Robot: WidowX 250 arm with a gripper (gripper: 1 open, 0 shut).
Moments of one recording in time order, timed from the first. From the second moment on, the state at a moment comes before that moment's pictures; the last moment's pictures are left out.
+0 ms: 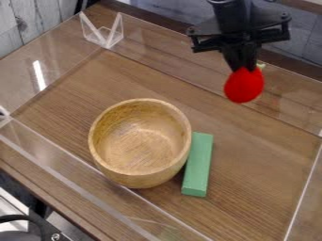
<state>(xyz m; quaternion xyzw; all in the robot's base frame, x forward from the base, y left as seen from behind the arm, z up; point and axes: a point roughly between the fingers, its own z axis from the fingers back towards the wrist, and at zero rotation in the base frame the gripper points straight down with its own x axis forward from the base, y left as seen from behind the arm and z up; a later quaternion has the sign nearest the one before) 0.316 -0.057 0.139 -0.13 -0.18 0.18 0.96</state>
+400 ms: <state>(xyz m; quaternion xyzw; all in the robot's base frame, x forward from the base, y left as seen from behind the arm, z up) 0.317 -0.061 0.135 -0.14 -0.19 0.19 0.95</state>
